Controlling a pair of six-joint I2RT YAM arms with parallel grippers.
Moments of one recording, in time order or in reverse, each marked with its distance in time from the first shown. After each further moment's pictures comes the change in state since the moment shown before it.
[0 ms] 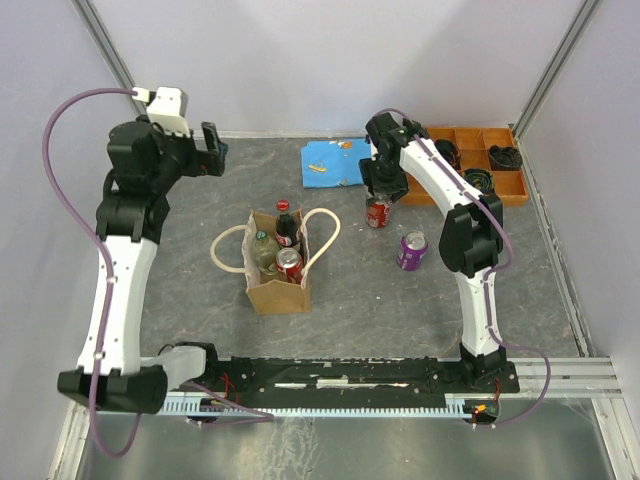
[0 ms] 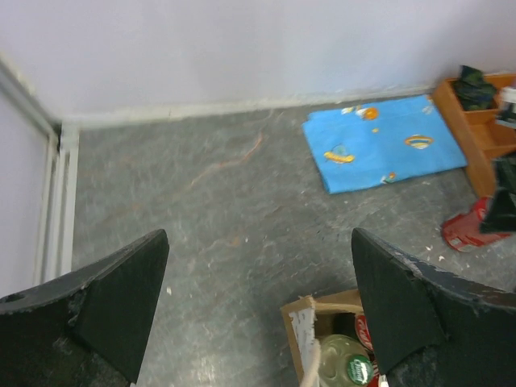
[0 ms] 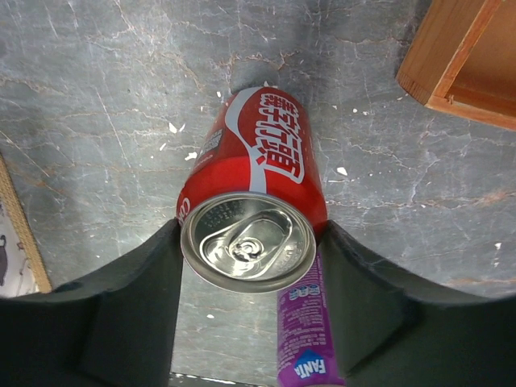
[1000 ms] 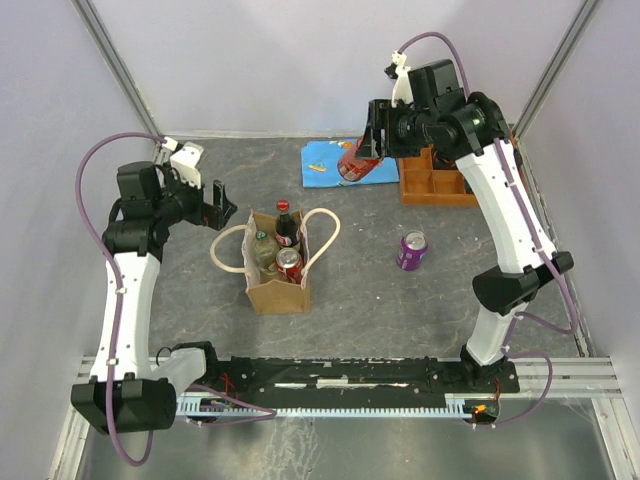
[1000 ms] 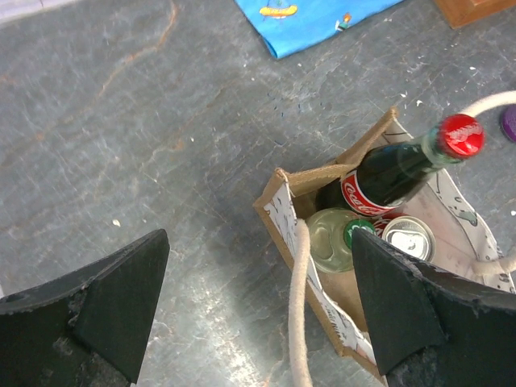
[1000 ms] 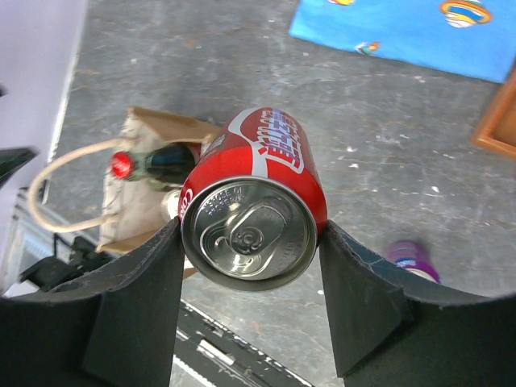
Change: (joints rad) left arm 0.144 -0.102 -0.301 -0.129 0.365 0.237; right arm 0.068 -0.399 0.250 -0.064 -0.230 0.117
